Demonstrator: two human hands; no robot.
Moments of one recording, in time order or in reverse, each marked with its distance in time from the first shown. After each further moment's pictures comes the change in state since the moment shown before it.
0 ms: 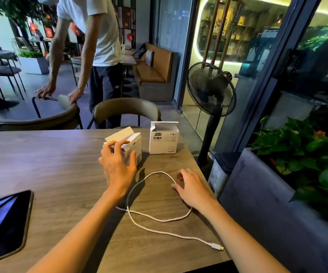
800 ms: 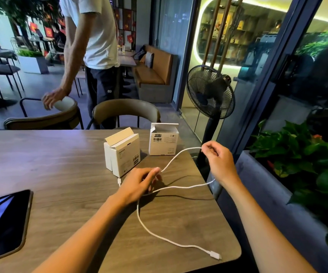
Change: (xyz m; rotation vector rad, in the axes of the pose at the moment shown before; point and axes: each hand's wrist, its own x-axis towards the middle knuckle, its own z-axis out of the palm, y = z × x) left_hand -0.024 0.013 -0.001 -0.391 -0.781 0.080; right_hand 0.012 0.001 -0.101 0.565 0.340 0.061
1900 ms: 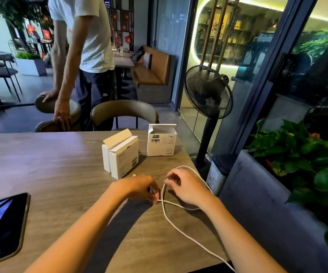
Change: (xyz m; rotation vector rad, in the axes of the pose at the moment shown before) left_hand 0.030 0.021 -0.009 0.513 -0.724 -0.184; right_hand -0.042 0.006 0.060 -0.422 -0.489 0.003
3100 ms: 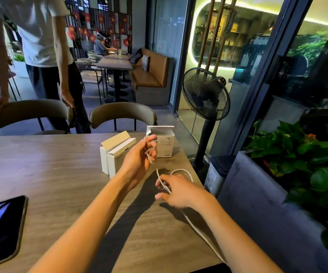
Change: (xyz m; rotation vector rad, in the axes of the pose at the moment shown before) left_hand -0.015 0.043 -0.035 -1.688 0.660 0.335; right_hand -0.005 -0.028 -0.010 -0.091 -0.302 -0.024
